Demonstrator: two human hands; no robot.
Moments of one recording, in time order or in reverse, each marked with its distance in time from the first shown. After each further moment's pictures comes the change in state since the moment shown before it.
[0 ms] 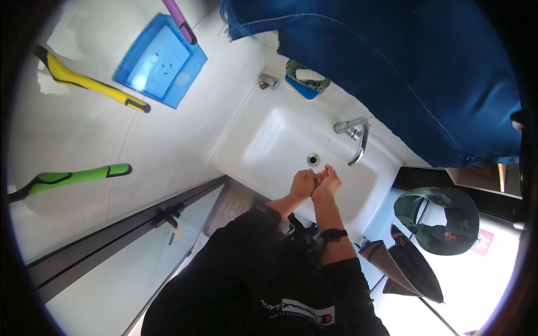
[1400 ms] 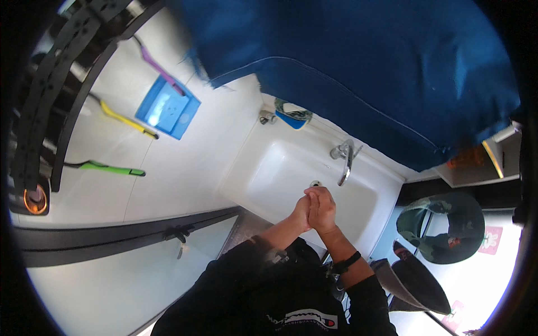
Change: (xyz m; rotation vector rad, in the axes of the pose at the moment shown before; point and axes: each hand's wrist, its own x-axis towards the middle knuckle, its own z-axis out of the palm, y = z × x) left_hand -0.040 0.052 -0.002 -1.086 -0.460 -0.355; right_hand -0.087 -0.073 0.003 -0.773 -0.749 -1.352
